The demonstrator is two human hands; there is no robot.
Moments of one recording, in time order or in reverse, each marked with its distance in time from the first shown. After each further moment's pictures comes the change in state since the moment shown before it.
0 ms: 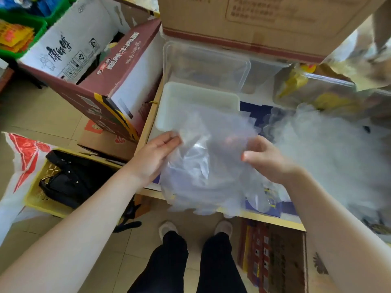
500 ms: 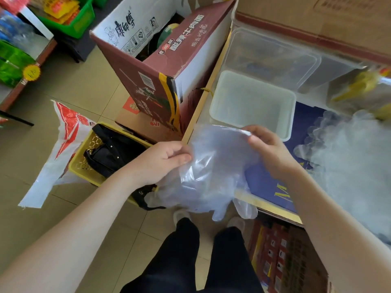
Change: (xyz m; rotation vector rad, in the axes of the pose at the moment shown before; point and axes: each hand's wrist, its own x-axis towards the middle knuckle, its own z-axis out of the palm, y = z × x) left_hand -0.072 0.010 -0.084 0.713 -0.030 0.053; right_hand 0.059 0.027 0.071 -0.204 0.203 -0.020
